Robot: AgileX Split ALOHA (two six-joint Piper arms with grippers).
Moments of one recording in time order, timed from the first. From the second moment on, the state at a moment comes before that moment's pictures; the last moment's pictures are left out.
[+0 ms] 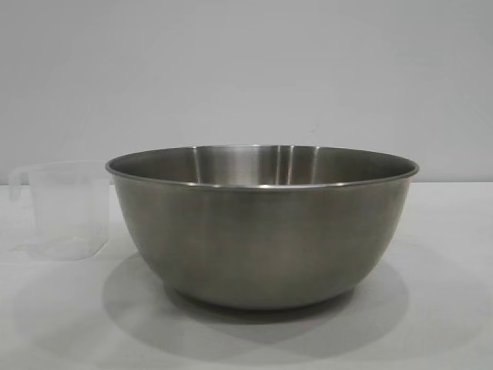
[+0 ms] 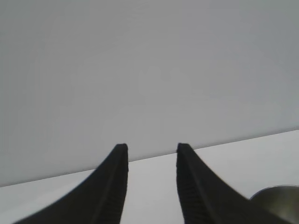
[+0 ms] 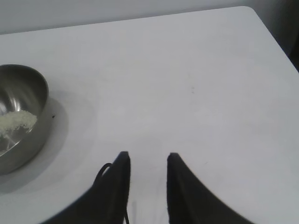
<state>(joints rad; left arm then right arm) 0.13 0.38 -0.38 1.79 -0.35 -1.78 0.02 -0.02 -0.49 0.06 1.14 0.06</state>
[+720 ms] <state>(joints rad) 0.03 0.27 -0.51 0.38 0.71 -0.39 0.02 -0.02 -0.49 0.06 1.14 0.06</state>
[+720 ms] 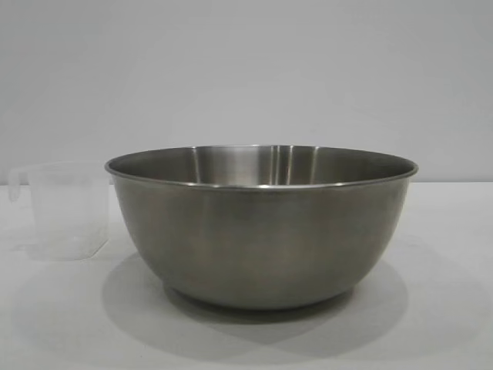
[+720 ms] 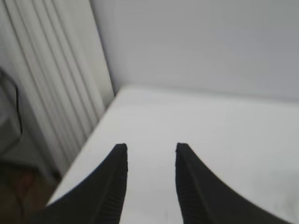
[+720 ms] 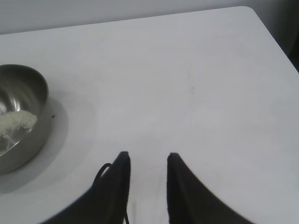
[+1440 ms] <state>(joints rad) 0.03 -0.02 -0.51 -0.09 1.10 0.09 0.02 -0.02 -0.49 0.06 1.14 0.06</state>
